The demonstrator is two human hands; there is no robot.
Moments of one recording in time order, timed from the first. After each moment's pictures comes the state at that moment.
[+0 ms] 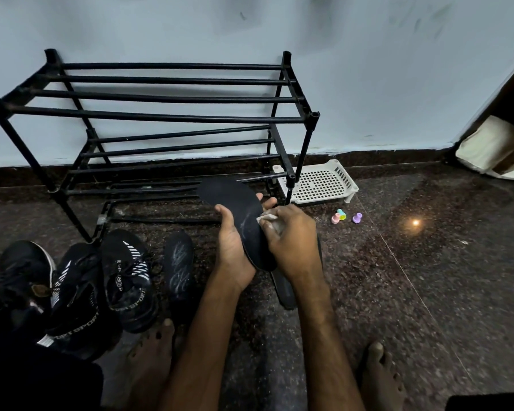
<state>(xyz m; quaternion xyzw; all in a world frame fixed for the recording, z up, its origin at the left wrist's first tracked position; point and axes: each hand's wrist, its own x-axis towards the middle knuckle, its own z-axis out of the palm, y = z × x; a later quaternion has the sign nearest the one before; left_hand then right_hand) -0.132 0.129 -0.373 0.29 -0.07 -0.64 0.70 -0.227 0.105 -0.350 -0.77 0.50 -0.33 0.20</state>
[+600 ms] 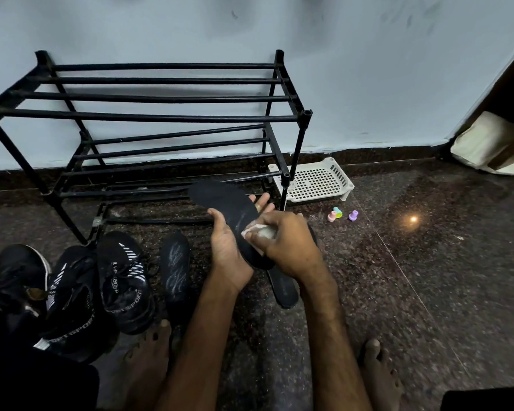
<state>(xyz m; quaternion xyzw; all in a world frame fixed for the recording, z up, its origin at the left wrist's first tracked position) -0.135 0.127 -0.377 0.28 -0.03 -0.64 0.72 -0.238 0.103 -0.343 -0.80 0.45 -0.26 0.30</state>
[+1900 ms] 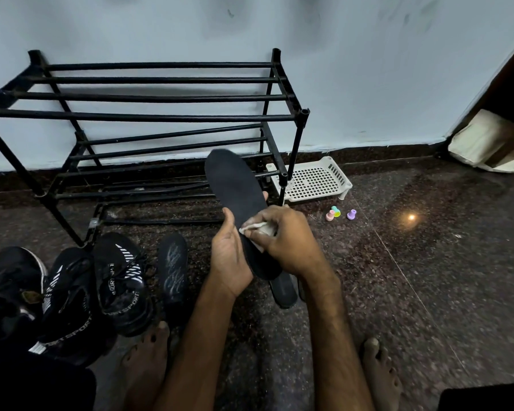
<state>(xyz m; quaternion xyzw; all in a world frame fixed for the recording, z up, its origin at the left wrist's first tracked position) -0.137 0.133 -0.386 0.24 -0.08 -0.69 0.68 -0.241 0.096 -0.341 -0.81 0.40 -0.30 0.30</state>
